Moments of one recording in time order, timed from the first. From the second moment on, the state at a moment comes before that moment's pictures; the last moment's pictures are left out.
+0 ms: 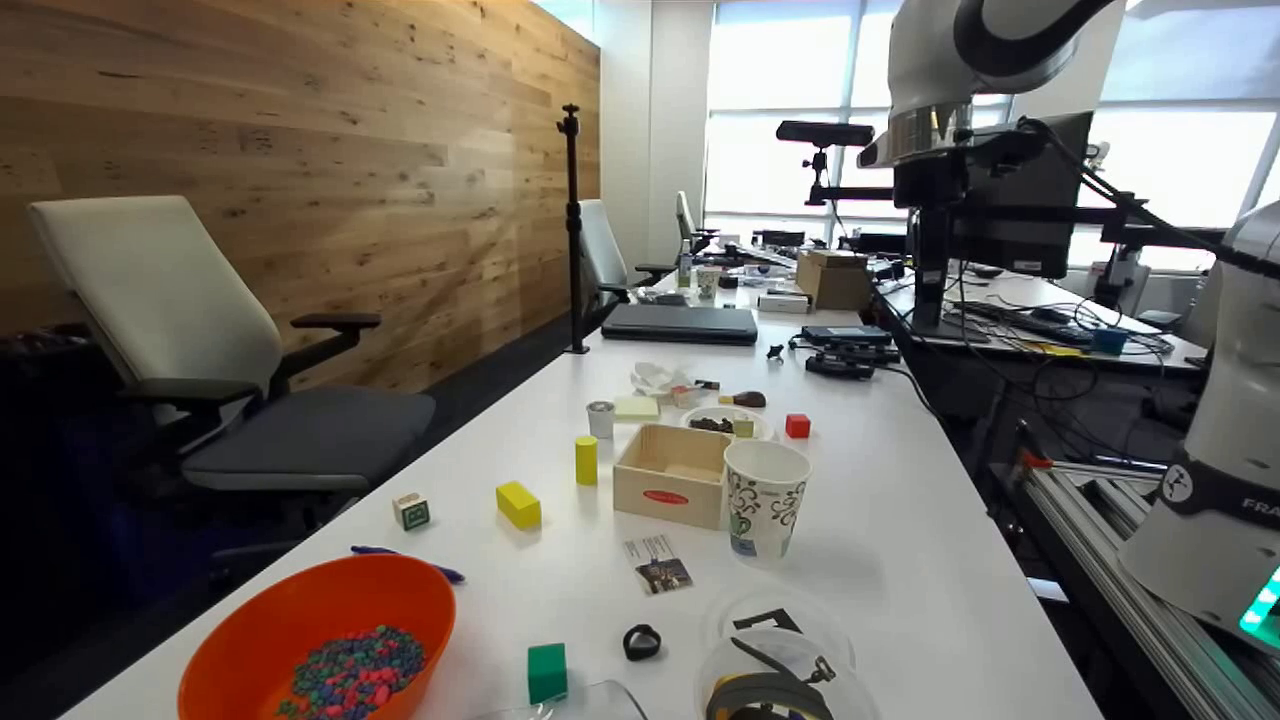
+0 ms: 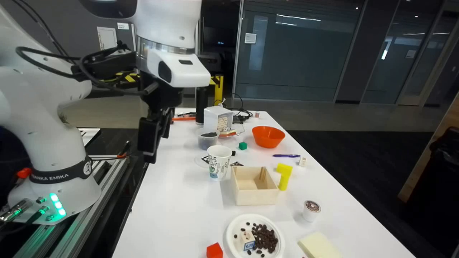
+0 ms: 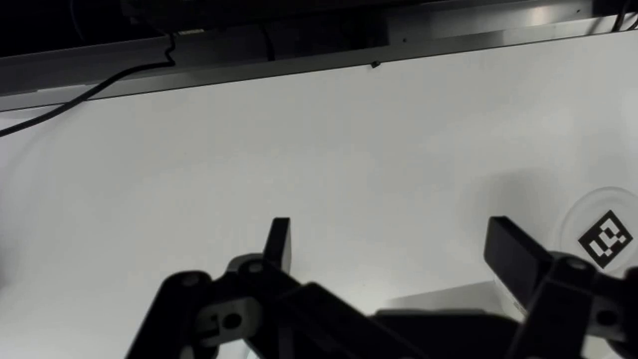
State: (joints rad) arm -0.19 -0.61 -0.27 -2.64 -0.12 1.89 -0.21
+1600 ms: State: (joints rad) arm 0.05 -0.08 -0.15 -2.09 0.26 2.02 -1.03
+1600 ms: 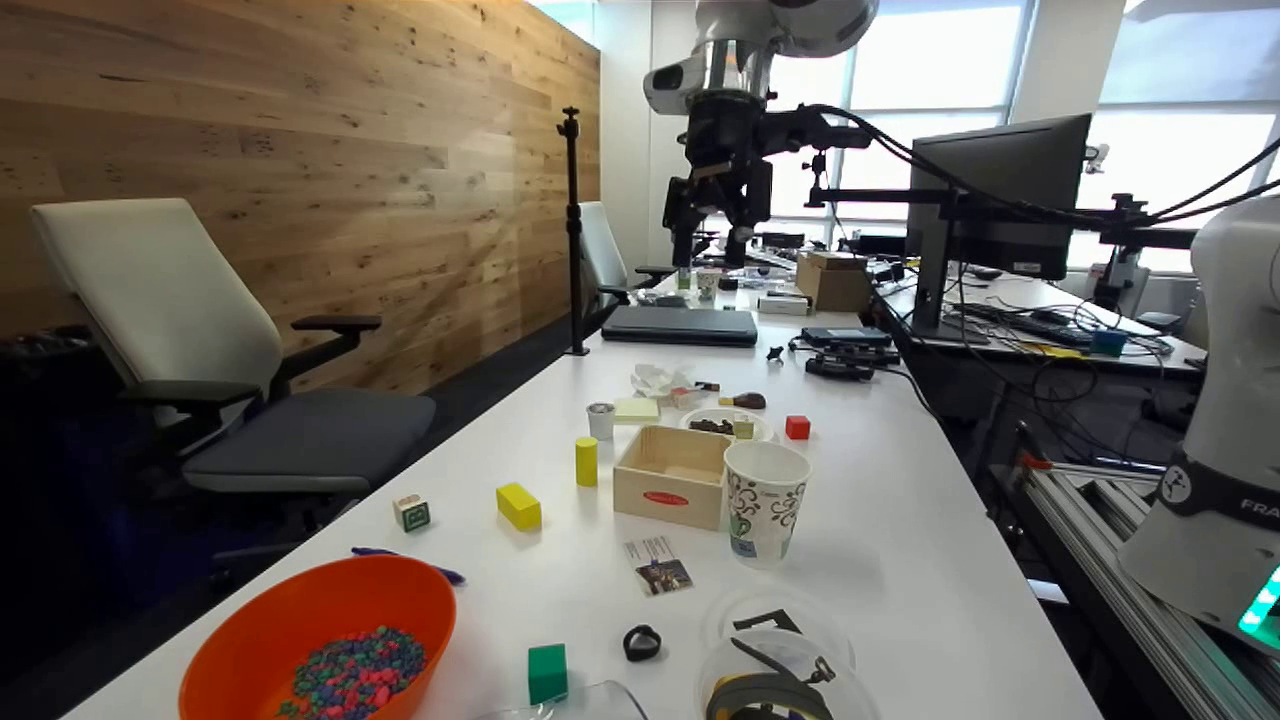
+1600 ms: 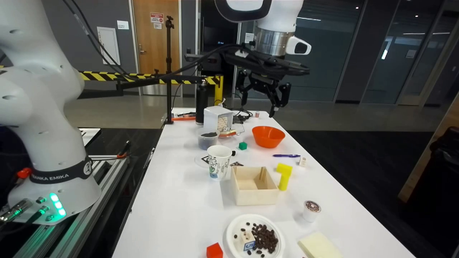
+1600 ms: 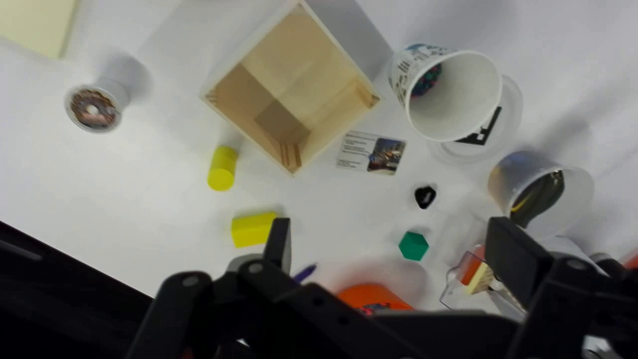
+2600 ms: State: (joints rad) arm 0.02 0.25 0.02 -1.98 1.00 1.89 -1.59
